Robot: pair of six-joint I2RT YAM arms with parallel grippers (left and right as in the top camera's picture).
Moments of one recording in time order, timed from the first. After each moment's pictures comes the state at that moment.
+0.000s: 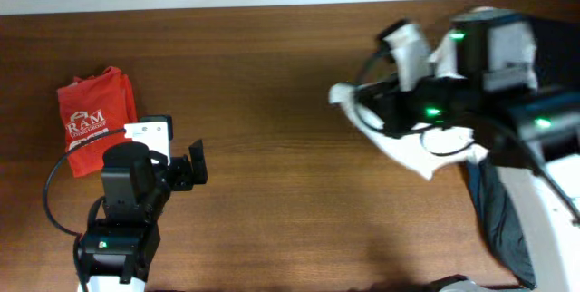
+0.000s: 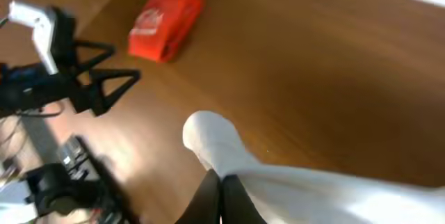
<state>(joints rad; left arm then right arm) -0.06 0.84 0.75 -0.54 -0.01 -0.07 0.29 1.41 1.79 -1.21 -0.56 -0.09</state>
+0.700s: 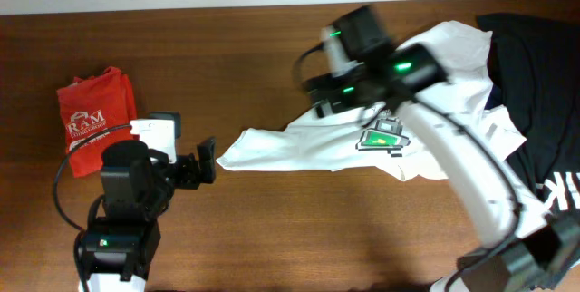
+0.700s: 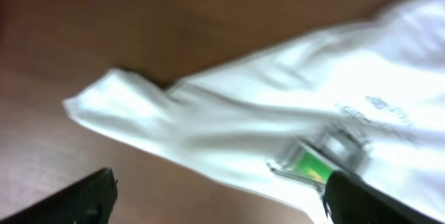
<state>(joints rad) -0.06 0.86 0.75 -0.48 0.16 -0.07 0.40 1.70 1.79 -1.19 -0.03 0.18</state>
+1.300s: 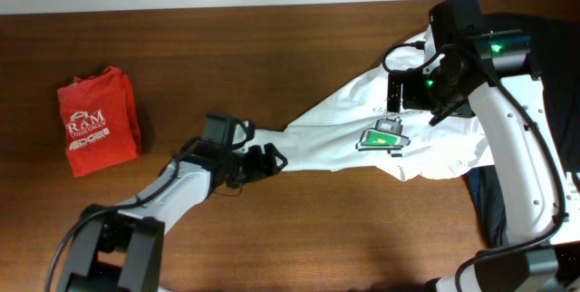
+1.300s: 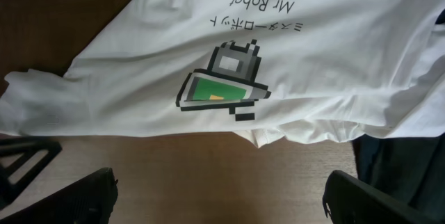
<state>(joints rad) -0.31 1.65 0.77 -0.21 0.50 -0.56 0.11 1.66 1.79 -1.43 -0.03 0.22</state>
